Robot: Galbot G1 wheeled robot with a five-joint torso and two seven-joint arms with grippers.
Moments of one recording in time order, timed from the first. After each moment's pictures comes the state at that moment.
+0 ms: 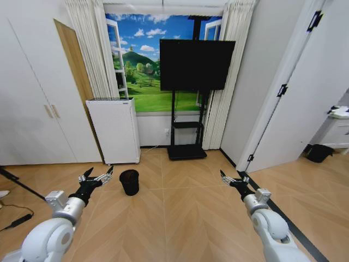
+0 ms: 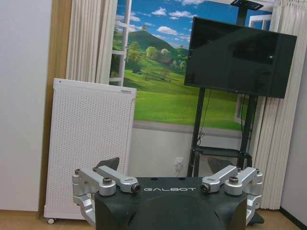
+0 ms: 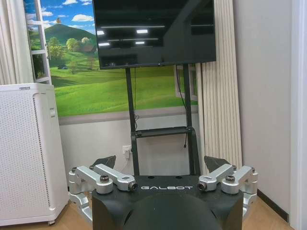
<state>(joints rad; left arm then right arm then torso) 1.40 -1.19 -0.86 -2.26 -0.64 0.46 -0.01 -1.26 1.20 0.75 1.88 0.47 -0.23 -0.09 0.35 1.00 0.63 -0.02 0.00</state>
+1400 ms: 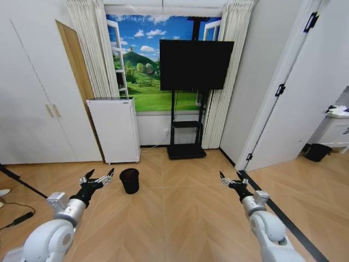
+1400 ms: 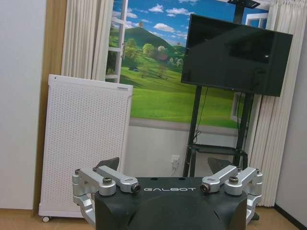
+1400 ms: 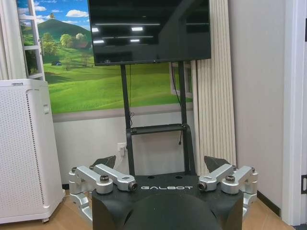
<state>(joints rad) 1.39 -1.19 -0.86 -2.23 -0.63 0.44 0.02 -1.26 1.24 0.74 1.88 0.43 -0.23 -0.08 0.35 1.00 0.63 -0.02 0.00</state>
